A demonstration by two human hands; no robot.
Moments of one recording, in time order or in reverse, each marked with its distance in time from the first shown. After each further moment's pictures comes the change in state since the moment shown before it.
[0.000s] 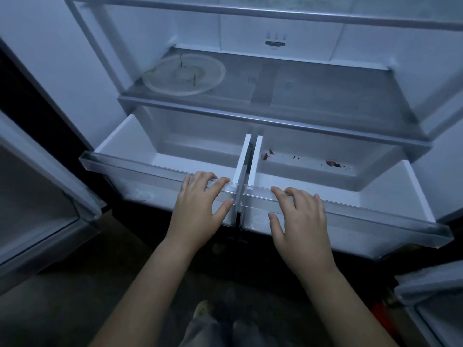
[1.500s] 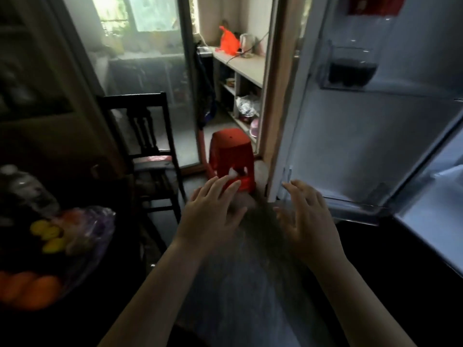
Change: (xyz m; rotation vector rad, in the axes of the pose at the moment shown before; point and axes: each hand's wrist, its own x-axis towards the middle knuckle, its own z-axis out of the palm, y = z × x) left_hand -0.490 -0.198 -0.315 0.462 0.292 -0.764; right_hand -0.228 -0.488 0.032 0.356 -0.242 -0.938
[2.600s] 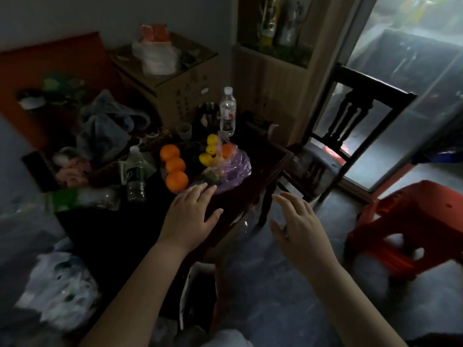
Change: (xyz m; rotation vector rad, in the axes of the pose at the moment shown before) left_hand -0.110 -0.134 0.023 0.265 0.033 -1.175; right_hand 0.166 -0.126 0.206 0.378 -0.515 -1.002
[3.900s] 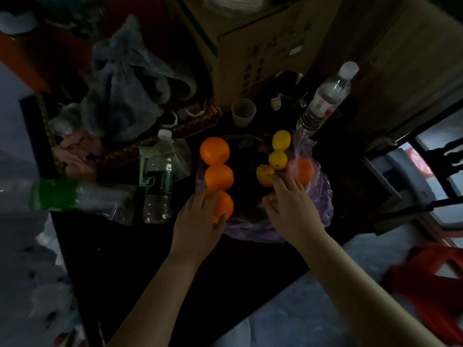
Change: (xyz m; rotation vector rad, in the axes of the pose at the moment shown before) left_hand 0.134 -0.176 0.111 -0.197 -0.081 -0.448; right_hand 0.290 -0.021 0.225 0.016 -0.428 -0.167
